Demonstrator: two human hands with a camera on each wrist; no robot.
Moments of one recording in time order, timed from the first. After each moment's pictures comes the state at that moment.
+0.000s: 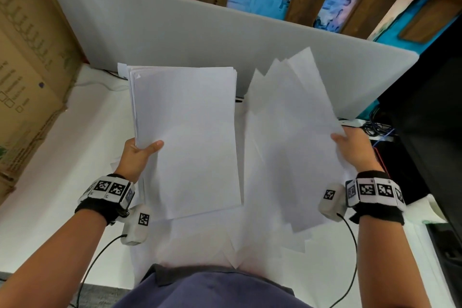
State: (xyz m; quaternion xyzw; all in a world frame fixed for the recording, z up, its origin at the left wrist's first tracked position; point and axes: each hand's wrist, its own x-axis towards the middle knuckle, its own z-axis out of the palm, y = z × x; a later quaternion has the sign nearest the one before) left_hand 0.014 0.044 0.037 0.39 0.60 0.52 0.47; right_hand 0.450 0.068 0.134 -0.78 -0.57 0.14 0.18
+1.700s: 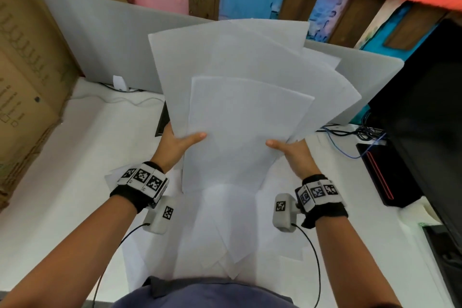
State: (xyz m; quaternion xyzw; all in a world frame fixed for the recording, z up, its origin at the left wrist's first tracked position) left_hand 0.092 0.066 0.099 0.50 0.45 0.54 0.50; right_hand 0.353 0.061 0.110 -0.55 -0.46 0.51 0.49
